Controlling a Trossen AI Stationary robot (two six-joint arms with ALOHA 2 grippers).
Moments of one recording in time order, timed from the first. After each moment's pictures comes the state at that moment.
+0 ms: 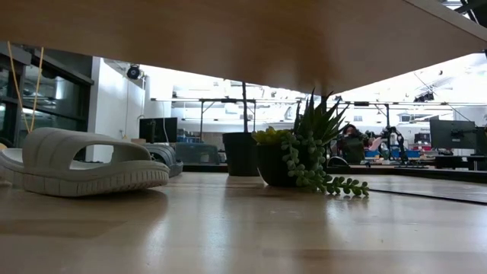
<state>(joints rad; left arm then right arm) 0.10 1.16 1.75 -1.08 -0.12 -0.03 -0.02 1.93 1.79 -0.42 -0.76 0.43</state>
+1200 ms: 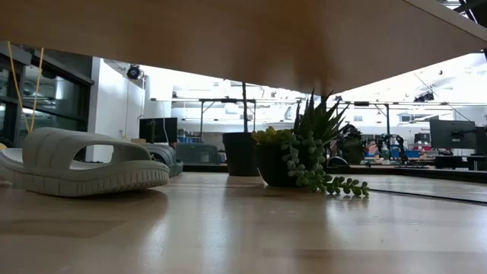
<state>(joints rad) 0.10 1.16 1.75 -1.08 -0.12 -0.03 -0.02 1.94 1.79 -0.38 -0.70 0.39</state>
